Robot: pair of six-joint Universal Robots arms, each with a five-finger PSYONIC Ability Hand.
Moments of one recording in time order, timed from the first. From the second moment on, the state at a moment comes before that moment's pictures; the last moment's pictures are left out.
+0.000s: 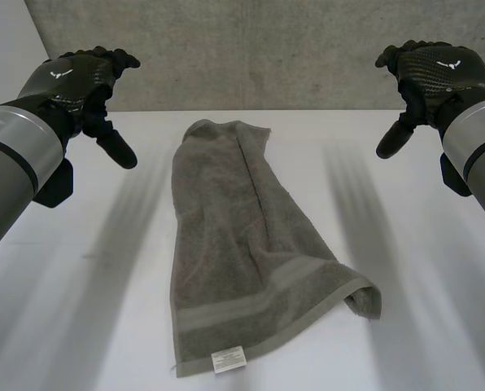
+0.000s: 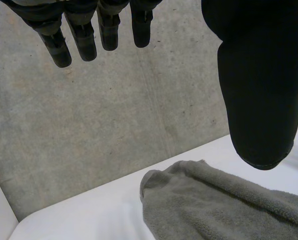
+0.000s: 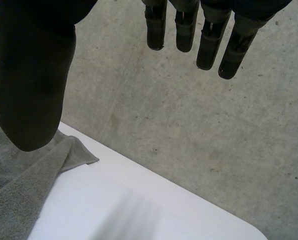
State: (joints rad) left arm 4.30 -1.67 -1.33 2.95 -1.63 3.15; right arm 1.97 -1.41 1.29 0.14 1.63 3.02; left_hand 0.17 0.17 0.17 0.17 0.03; right_hand 0.22 0.25 0.24 0.25 0.05
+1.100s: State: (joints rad) left arm 4.29 -1.74 -1.33 2.99 -1.63 3.15; right arm 2.20 -1.15 1.88 -0.39 1.42 2.59; left_hand 0.17 0.17 0.17 0.17 0.03; right_hand 1.32 1.32 1.30 1.32 1.16
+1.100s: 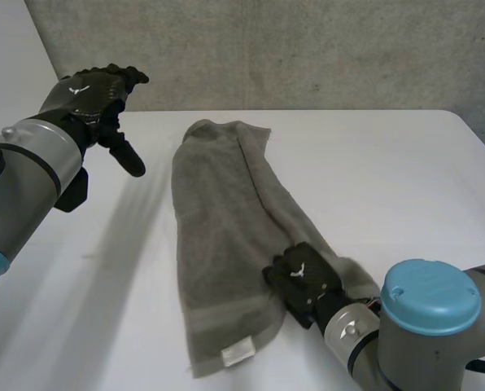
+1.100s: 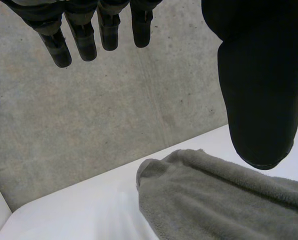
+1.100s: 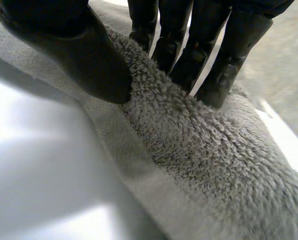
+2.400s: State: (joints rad) left arm 4.28 -2.62 -0.85 3.26 -1.31 3.53; right arm 1.64 -1.29 1.89 -0.35 1.30 2.69; left_hand 0.30 0.31 0.31 0.30 0.13; right_hand 1.32 1.32 1.33 1.33 1.16
